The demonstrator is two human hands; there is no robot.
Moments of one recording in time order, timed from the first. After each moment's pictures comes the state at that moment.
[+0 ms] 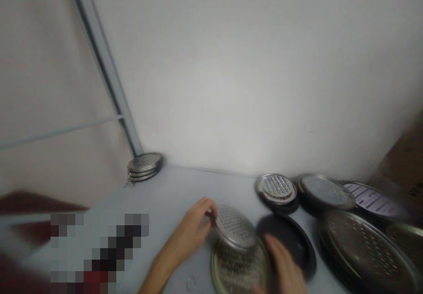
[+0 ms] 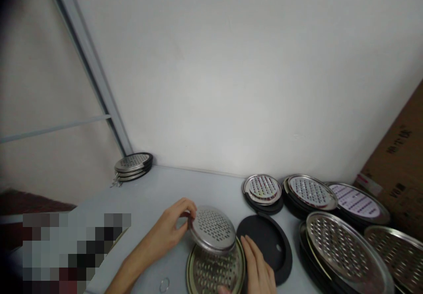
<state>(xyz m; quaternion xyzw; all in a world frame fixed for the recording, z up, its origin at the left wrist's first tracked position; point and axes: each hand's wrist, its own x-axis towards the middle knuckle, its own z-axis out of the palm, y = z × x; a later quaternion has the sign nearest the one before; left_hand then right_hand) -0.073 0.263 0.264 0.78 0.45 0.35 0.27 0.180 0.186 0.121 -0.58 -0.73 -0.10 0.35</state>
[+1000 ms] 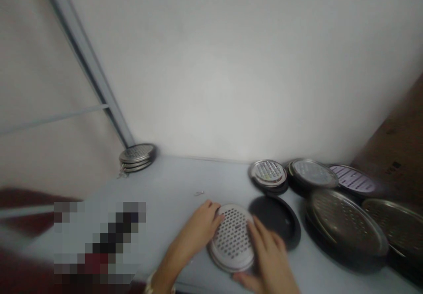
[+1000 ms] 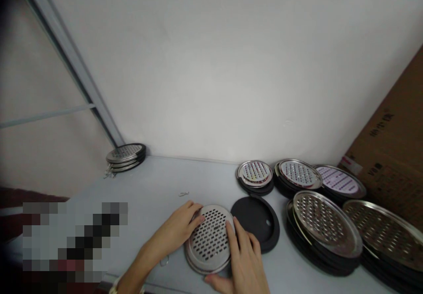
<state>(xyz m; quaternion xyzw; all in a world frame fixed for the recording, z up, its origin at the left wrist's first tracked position) -0.043 0.253 0.233 0.79 0.54 0.15 0.25 0.174 0.173 0.142 -0.54 -0.79 -0.08 0.27</state>
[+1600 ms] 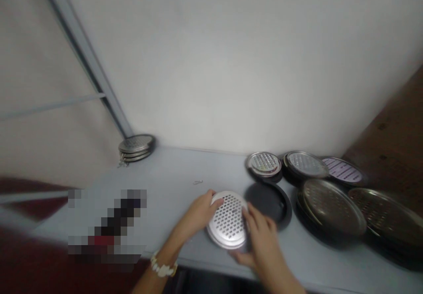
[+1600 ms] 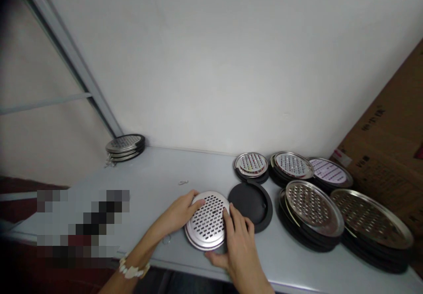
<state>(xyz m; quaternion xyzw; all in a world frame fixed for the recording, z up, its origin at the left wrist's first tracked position) -0.042 0.256 0.223 0.74 0.57 0.18 0.32 0.164 0.171 0.155 -0.57 -0.78 -0.07 0.27</state>
